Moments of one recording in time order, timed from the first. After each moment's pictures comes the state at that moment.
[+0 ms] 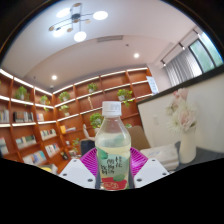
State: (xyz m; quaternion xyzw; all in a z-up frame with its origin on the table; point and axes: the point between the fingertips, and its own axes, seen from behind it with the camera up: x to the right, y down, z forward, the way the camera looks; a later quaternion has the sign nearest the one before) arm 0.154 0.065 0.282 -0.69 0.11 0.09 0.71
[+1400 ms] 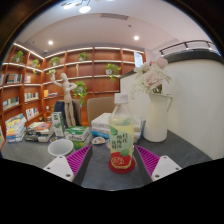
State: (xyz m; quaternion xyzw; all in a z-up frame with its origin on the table) arm 0.282 0.007 0.092 -0.79 0.08 -0.04 0.61
